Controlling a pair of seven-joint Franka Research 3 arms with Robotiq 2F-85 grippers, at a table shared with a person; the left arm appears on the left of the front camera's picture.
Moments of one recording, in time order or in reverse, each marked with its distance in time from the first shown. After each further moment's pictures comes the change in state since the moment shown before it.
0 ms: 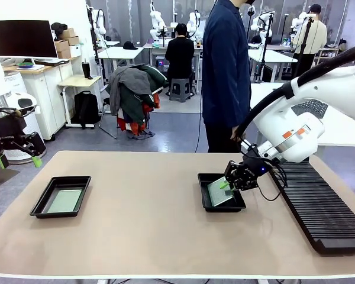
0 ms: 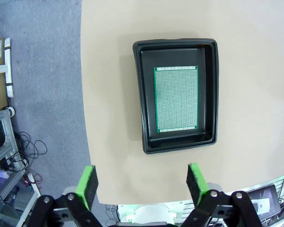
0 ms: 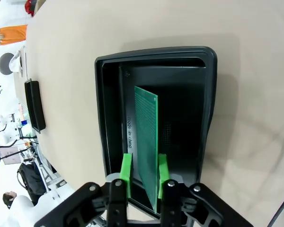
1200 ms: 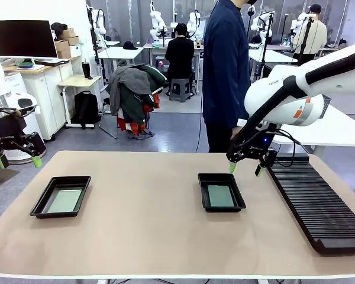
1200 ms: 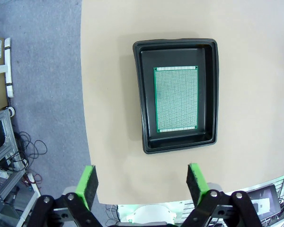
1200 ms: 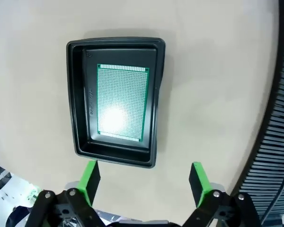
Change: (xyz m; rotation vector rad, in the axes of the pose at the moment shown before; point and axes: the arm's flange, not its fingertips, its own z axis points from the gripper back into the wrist) left arm 0.000 0.000 0.000 0.000 0.000 0.000; right arm 0.000 0.088 0.069 -0.514 0.070 0.083
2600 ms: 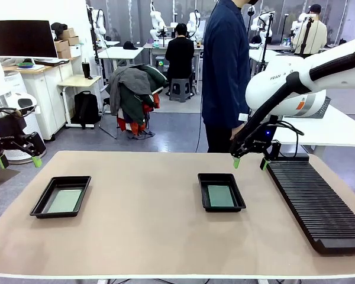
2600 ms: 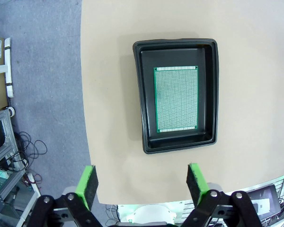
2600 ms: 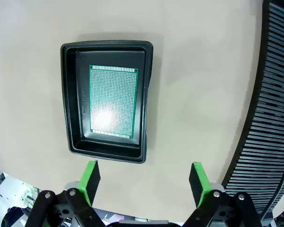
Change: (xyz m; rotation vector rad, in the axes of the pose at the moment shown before) left arm 0.000 0.000 0.000 0.000 0.000 0.000; right arm 0.003 0.001 0.015 -0.053 -0.001 0.008
